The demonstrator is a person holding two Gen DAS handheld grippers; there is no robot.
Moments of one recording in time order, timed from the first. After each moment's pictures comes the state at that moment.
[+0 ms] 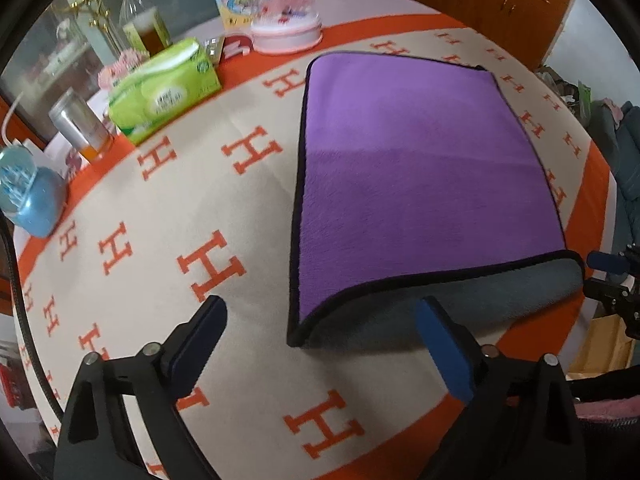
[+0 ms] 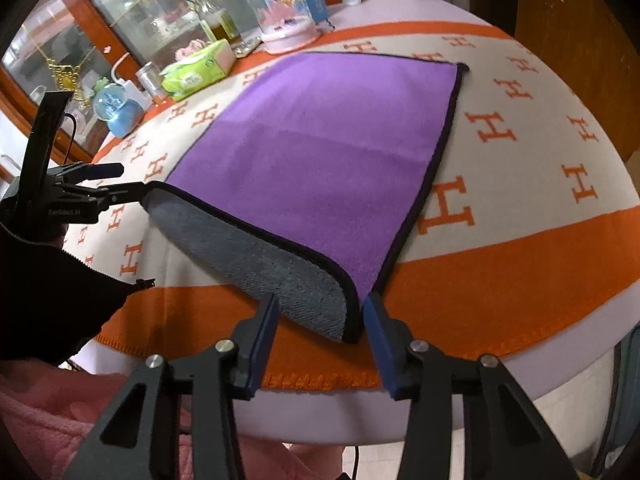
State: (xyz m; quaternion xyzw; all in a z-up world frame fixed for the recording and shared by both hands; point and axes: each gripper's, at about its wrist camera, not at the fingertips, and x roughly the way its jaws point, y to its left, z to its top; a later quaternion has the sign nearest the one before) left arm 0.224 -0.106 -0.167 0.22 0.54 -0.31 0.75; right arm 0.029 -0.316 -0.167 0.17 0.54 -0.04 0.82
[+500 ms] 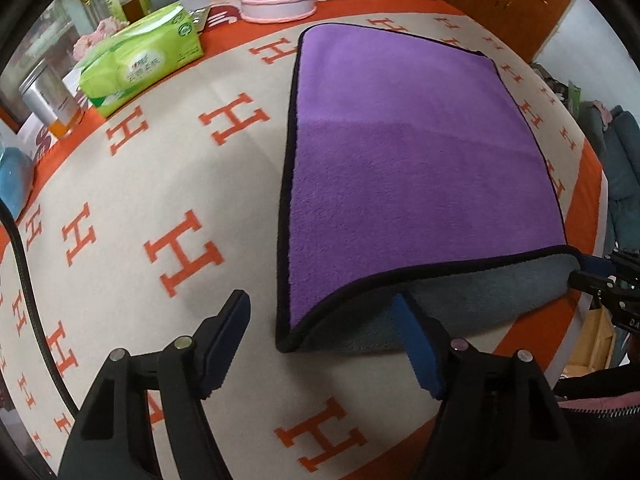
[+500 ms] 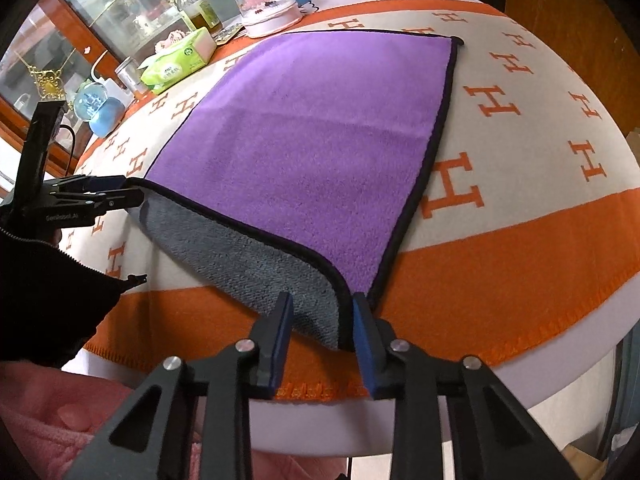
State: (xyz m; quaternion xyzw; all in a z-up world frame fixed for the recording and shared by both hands) left arm 0.232 -0.104 -0.196 0.19 0.57 -0.34 0.73; right arm 0.035 -0.314 -0.183 0.18 0.56 -0.05 0.81
